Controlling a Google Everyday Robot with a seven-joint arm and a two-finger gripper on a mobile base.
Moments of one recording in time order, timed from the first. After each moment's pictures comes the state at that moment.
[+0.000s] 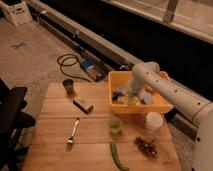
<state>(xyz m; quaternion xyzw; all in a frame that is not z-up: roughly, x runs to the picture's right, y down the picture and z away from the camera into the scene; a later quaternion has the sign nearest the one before) 0.134 0.068 0.857 -0.30 -0.12 0.06 0.94</state>
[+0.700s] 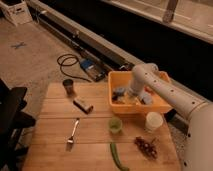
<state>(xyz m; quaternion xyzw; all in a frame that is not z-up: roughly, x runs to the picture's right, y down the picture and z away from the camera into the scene) 0.145 0.075 0.884 -0.32 -0.10 0.09 0.94</state>
